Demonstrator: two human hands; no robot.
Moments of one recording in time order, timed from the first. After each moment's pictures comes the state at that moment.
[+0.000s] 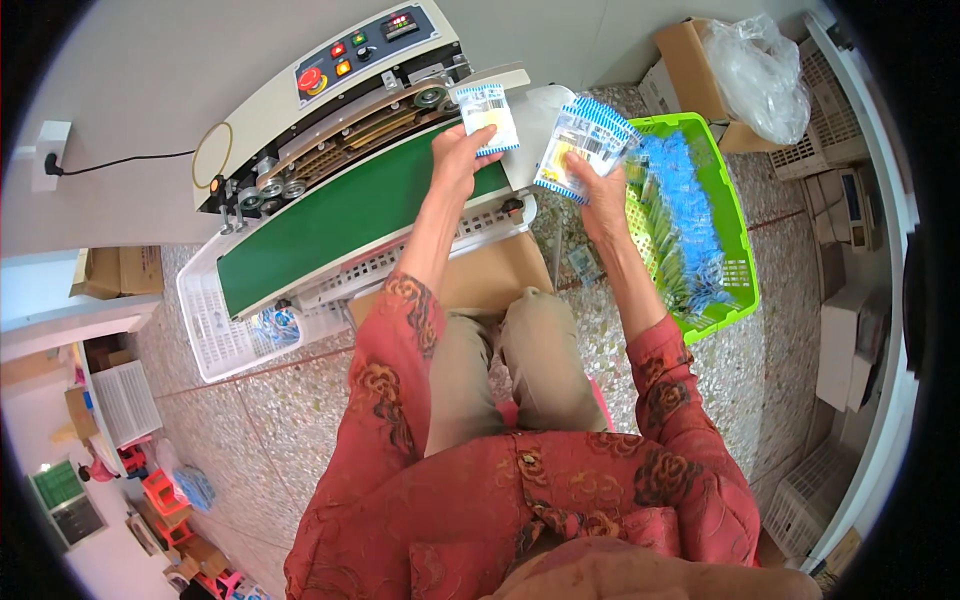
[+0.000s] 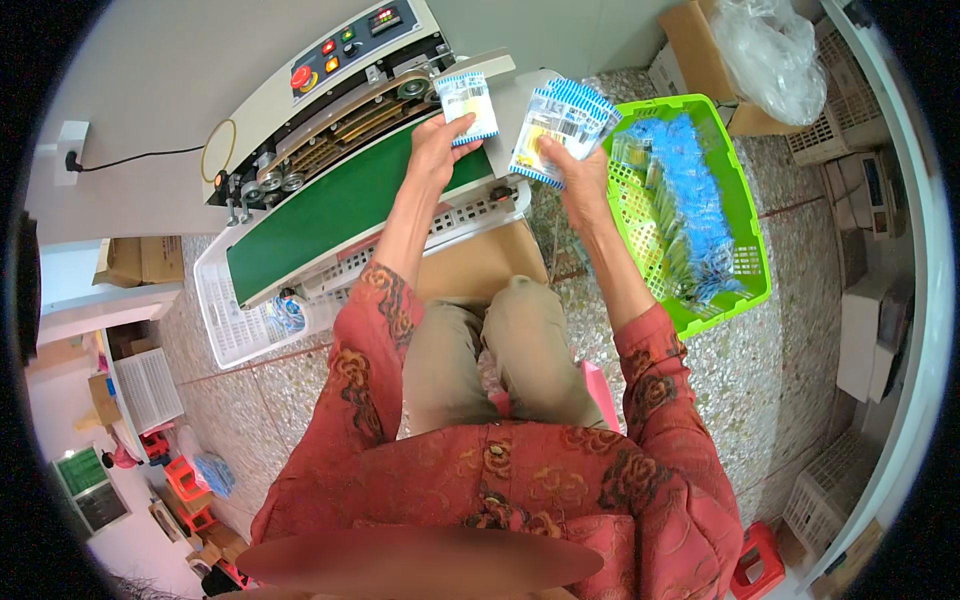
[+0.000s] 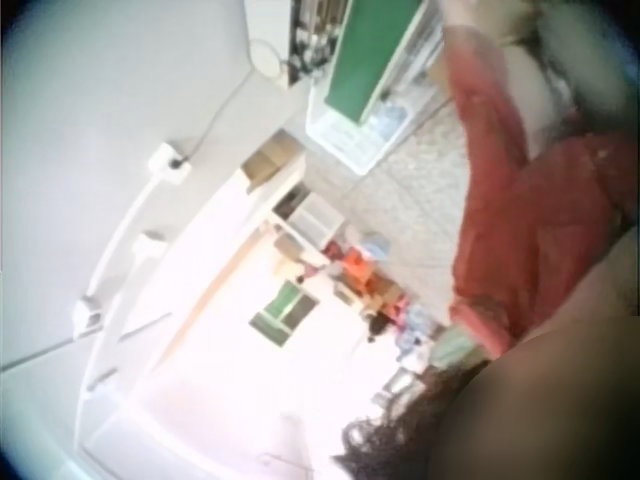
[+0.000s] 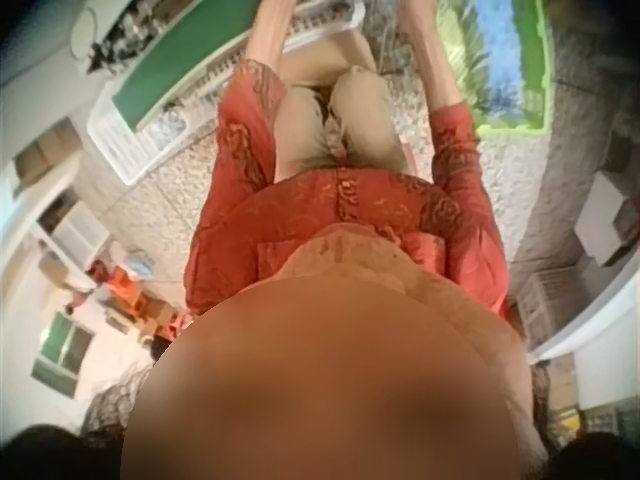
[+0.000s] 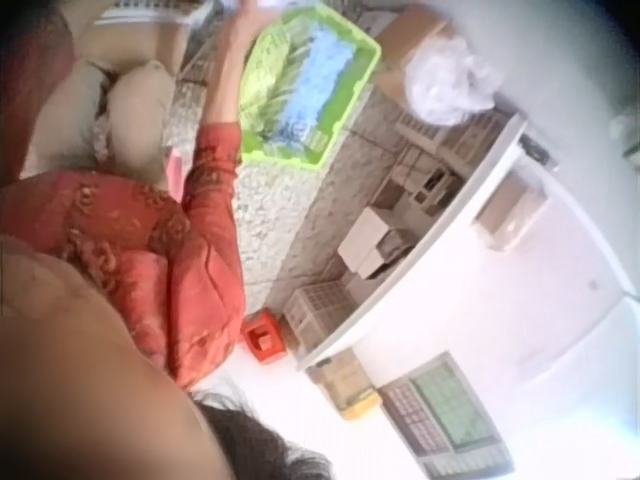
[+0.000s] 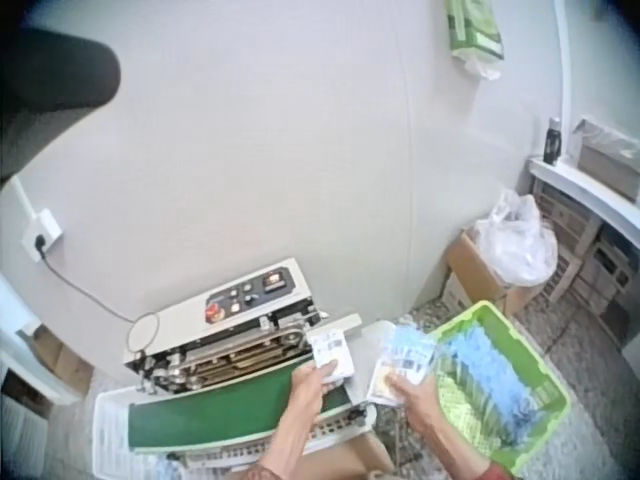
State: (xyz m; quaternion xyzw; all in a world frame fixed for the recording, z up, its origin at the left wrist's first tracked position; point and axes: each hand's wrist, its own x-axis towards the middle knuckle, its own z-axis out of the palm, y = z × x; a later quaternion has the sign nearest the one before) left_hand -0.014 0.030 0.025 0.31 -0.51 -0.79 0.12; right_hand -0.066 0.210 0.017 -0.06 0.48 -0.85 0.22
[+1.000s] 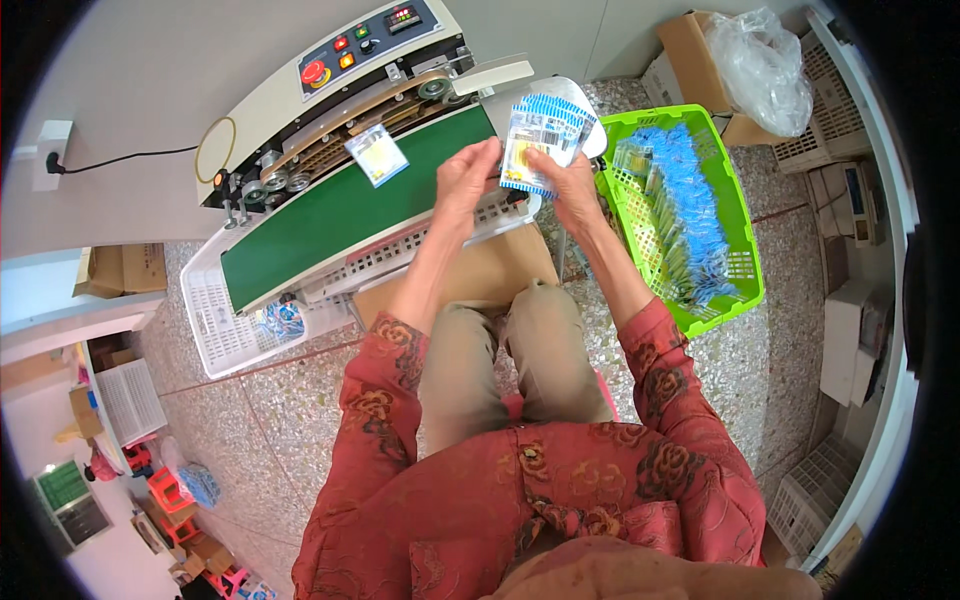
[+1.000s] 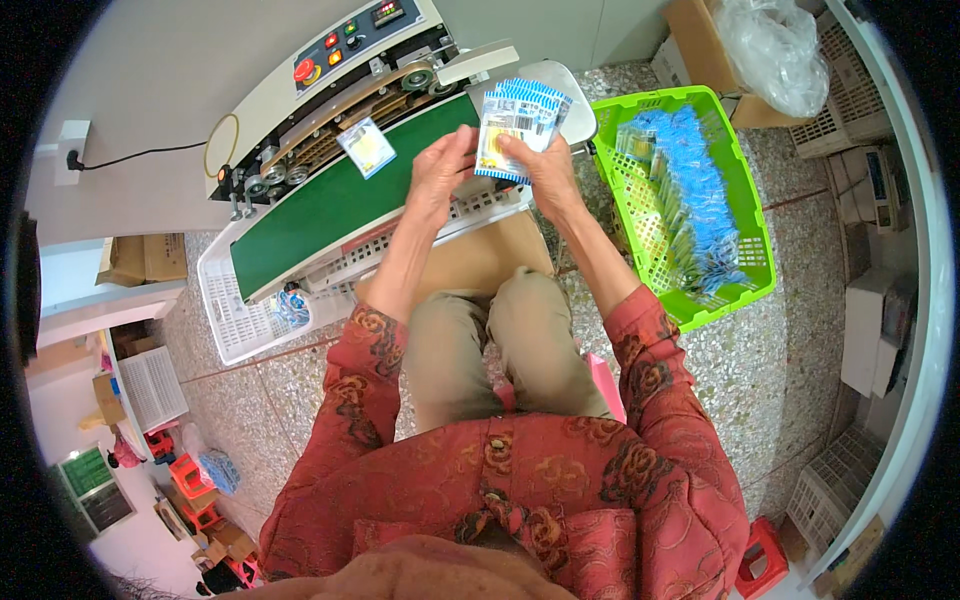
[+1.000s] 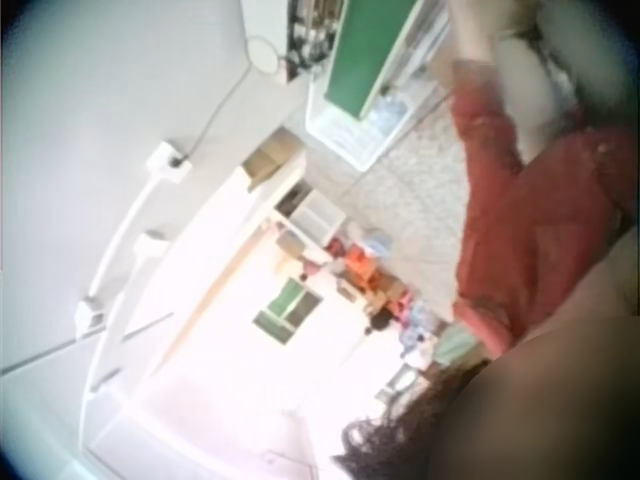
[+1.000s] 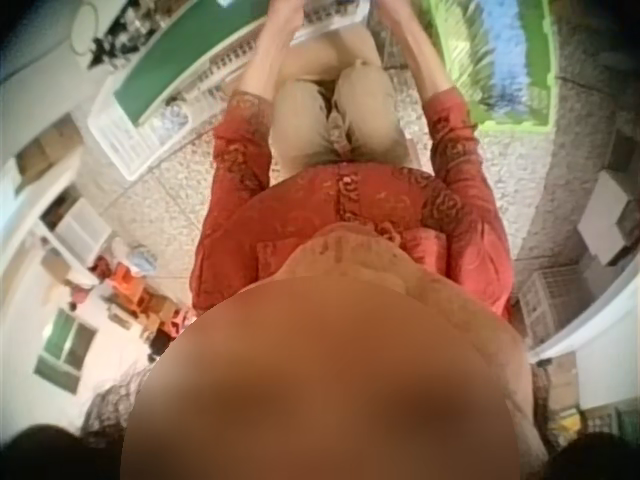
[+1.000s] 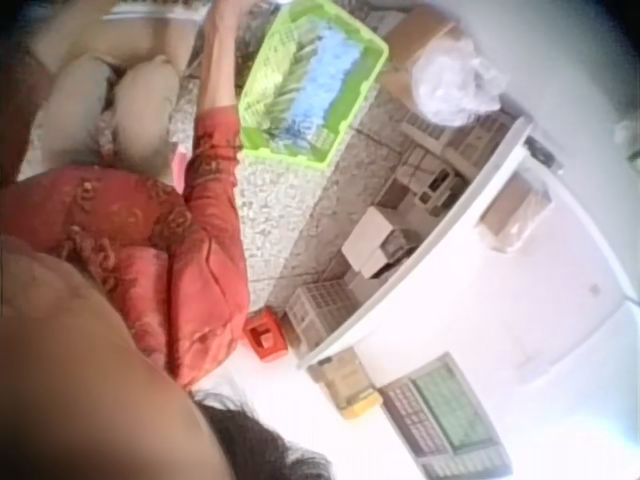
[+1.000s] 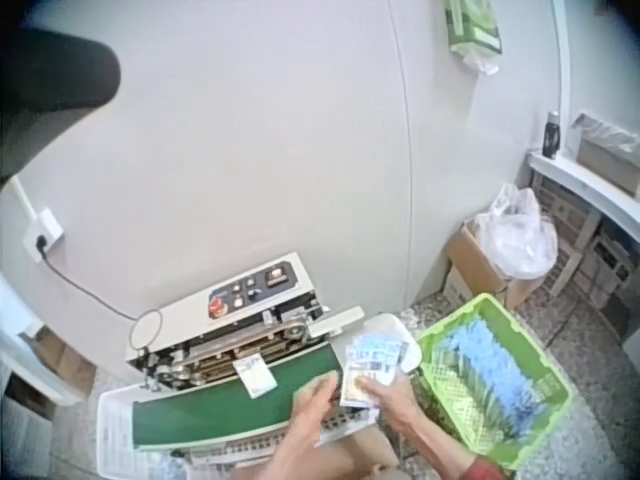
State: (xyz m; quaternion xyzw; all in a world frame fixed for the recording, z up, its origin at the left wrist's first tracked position) left_hand 0.035 0.058 0.037 0.31 -0.51 -0.79 0.12; right_hand -0.044 0.180 0.022 -0.08 0.47 -0.82 0.31
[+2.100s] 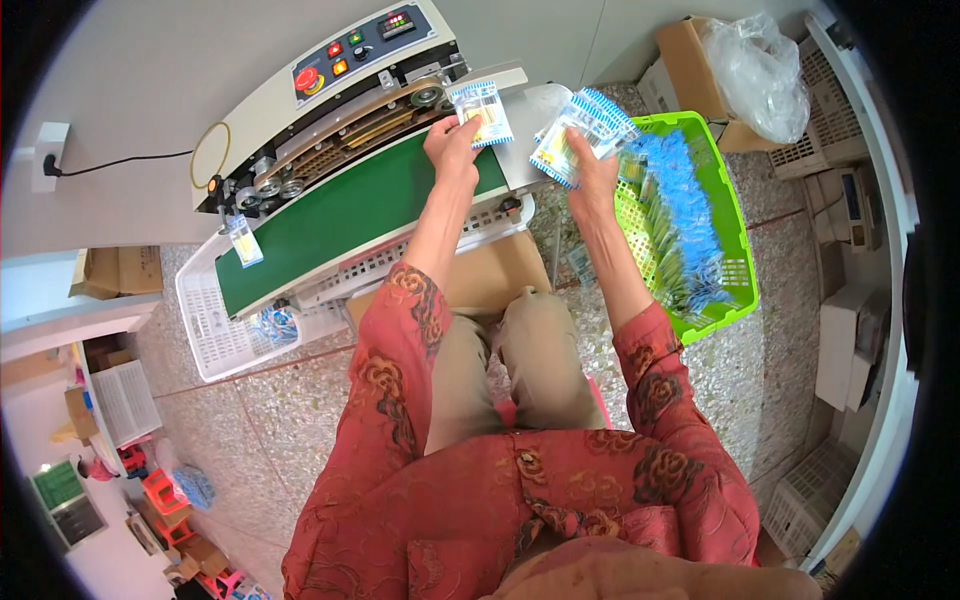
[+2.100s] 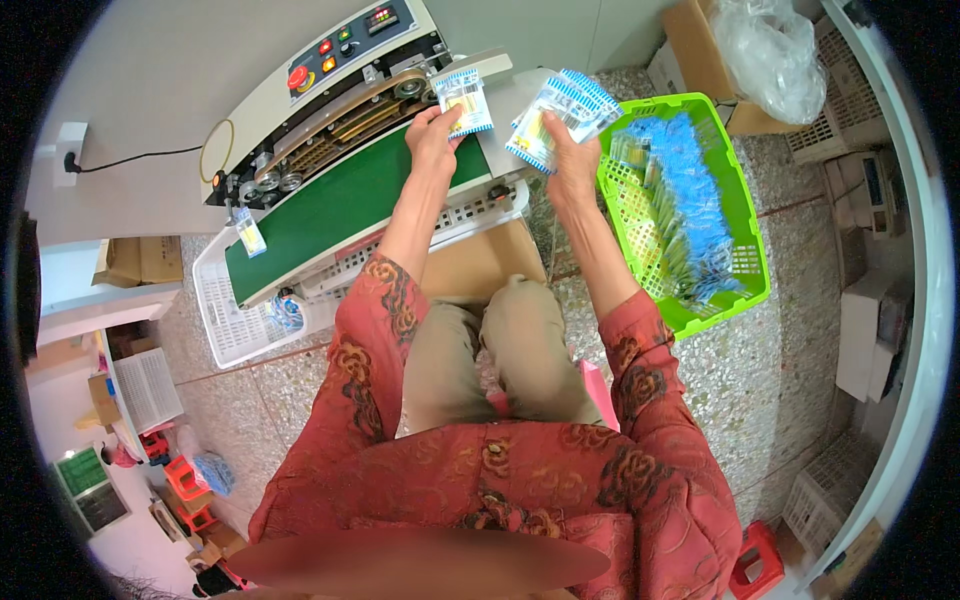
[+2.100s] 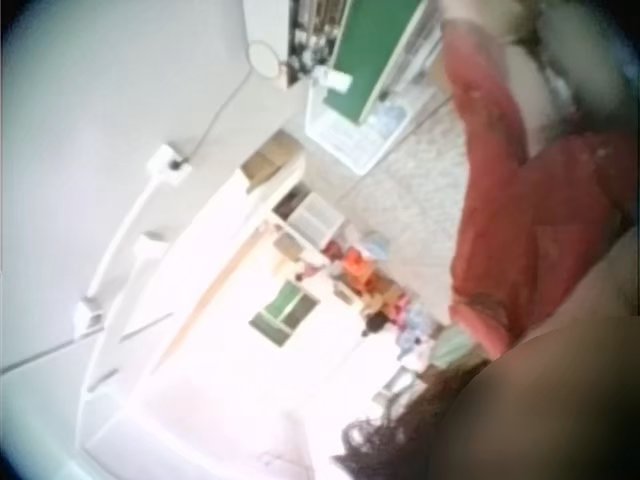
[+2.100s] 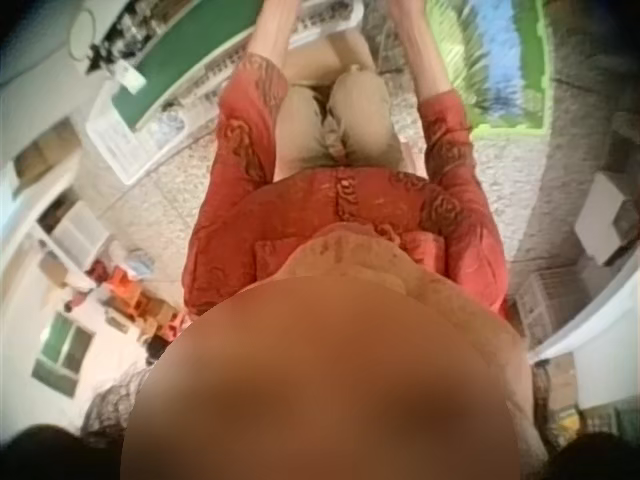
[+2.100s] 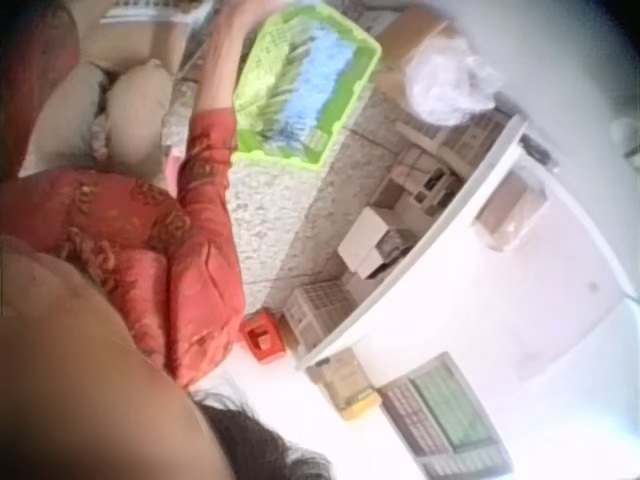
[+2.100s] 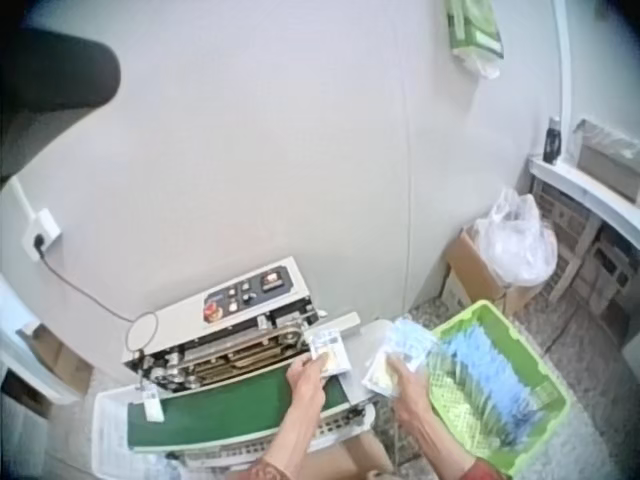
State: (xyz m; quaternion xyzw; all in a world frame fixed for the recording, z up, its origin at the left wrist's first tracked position) left_hand -0.031 0.025 0.003 0.41 -0.42 -0.77 0.26; right_hand -0.077 0.185 0.015 0.03 0.43 -0.89 0.16
